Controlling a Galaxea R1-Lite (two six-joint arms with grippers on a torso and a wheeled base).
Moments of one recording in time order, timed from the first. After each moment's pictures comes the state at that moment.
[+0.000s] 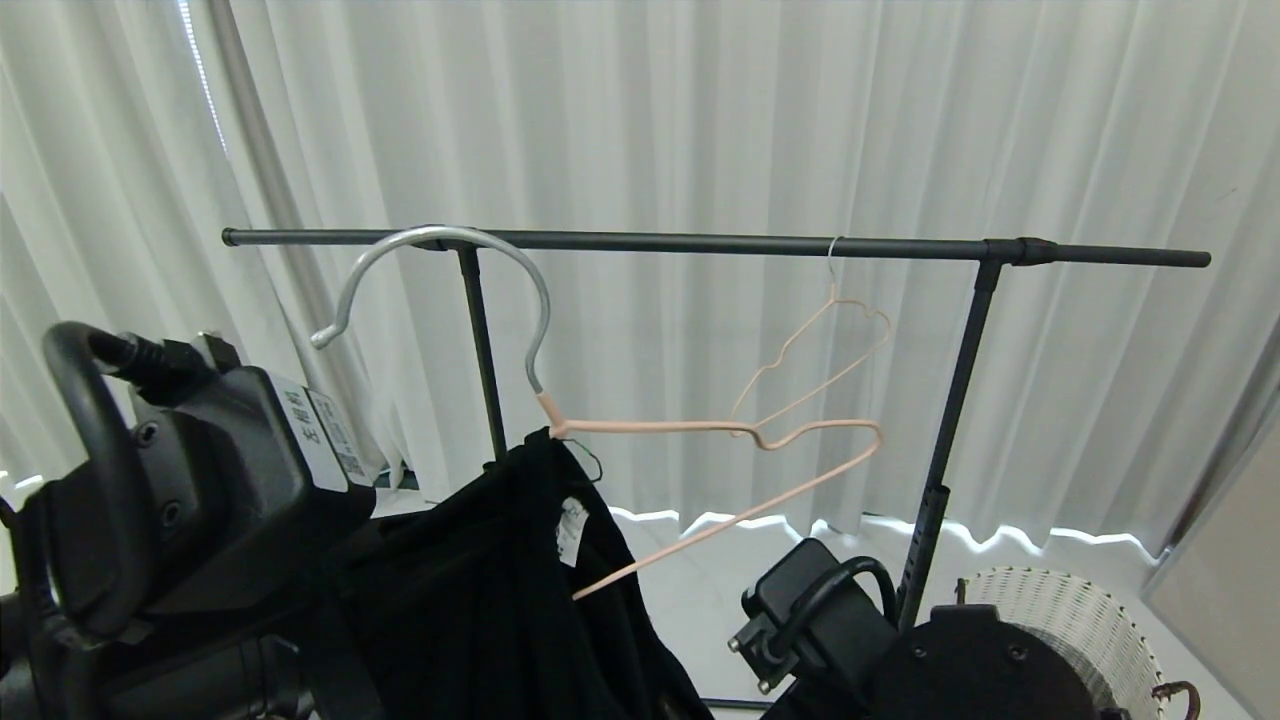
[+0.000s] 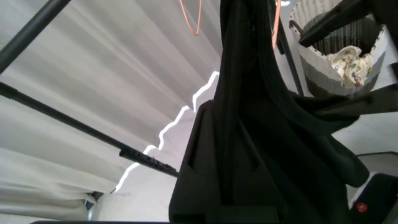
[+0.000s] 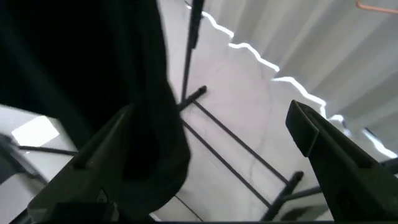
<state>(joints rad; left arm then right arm) -0.89 1.14 -0.74 -0.03 0.20 0.44 1.27 1.72 -0.64 -0.60 -0.49 0.21</state>
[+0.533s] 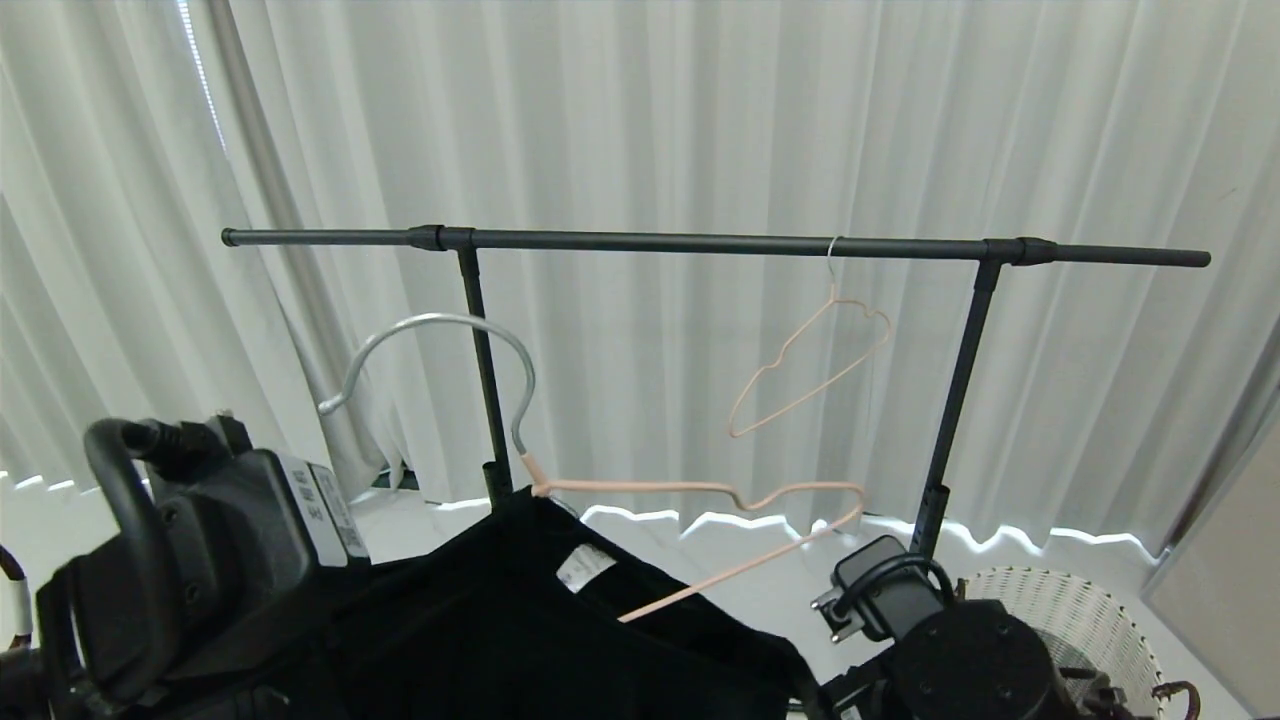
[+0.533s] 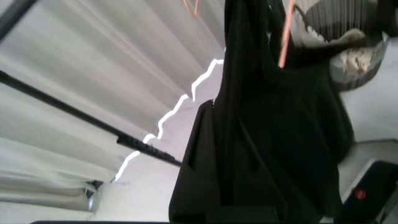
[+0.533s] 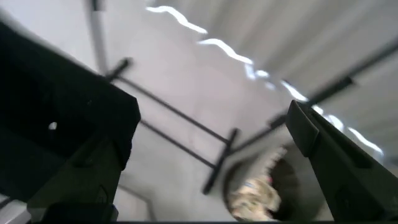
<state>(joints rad) -0.88 1.10 -0.65 -0.03 0.20 0.44 1.11 1.72 -0.49 -0.60 -0.72 0.19</state>
